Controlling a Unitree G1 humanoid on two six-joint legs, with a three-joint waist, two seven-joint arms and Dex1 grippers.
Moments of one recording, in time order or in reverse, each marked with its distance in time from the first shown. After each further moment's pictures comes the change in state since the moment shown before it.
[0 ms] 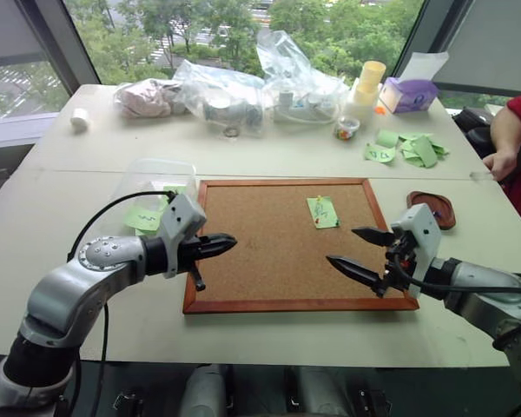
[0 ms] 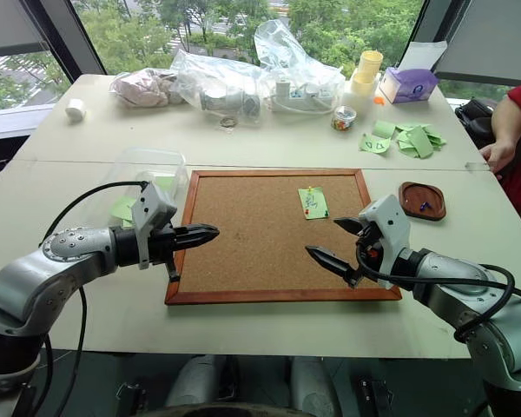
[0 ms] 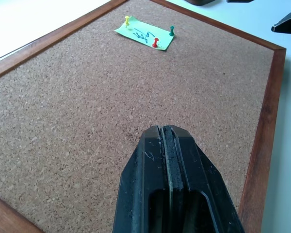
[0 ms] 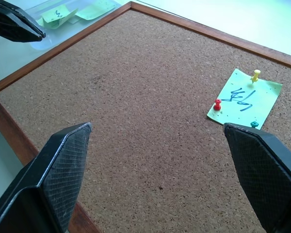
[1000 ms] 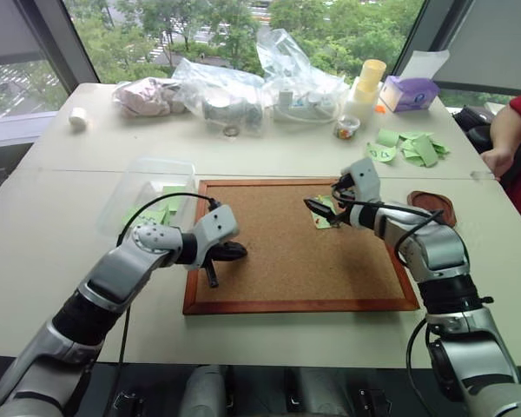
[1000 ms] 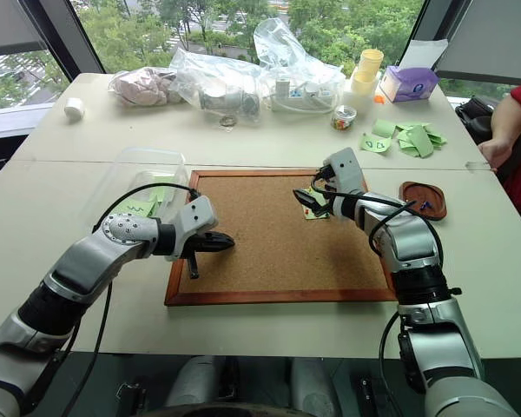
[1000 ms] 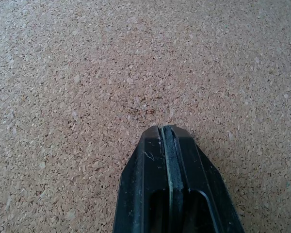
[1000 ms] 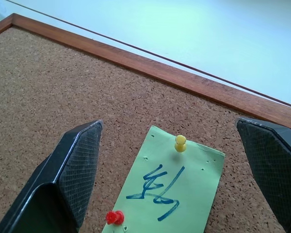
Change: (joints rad) left arm -0.204 -0.038 -0.341 0.279 0.343 -0.129 -0.144; right arm -0.593 0.282 0.312 0.785 -0.432 -0.197 -0.064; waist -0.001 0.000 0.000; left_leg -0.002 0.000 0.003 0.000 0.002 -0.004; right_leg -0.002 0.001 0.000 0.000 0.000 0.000
